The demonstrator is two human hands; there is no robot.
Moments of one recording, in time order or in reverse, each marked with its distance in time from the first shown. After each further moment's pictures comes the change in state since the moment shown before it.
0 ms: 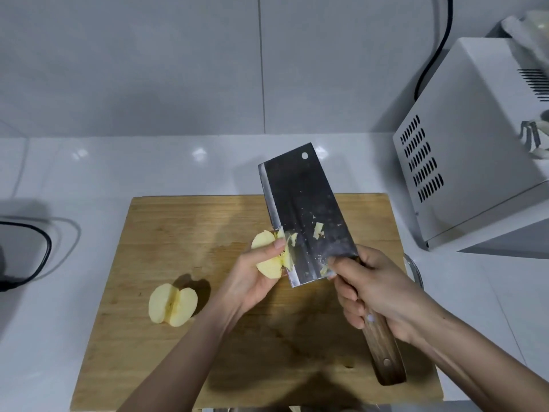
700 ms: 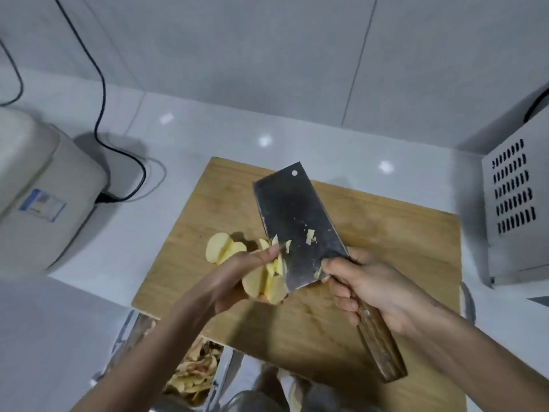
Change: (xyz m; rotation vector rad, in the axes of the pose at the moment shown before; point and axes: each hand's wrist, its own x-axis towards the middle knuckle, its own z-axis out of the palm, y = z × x) left_hand -0.096 0.010 -0.043 0.473 0.258 -0.055; right_hand 0.008 0.003 0.044 -0.261 -0.246 0.117
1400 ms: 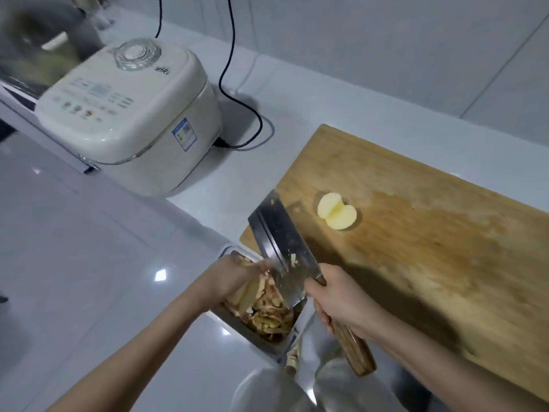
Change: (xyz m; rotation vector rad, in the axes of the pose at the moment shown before) left_hand -0.148 -0.096 -0.141 0.512 0.534 -0.160; right_hand 0.030 0.083 0.198 -0.507 -0.196 -0.088
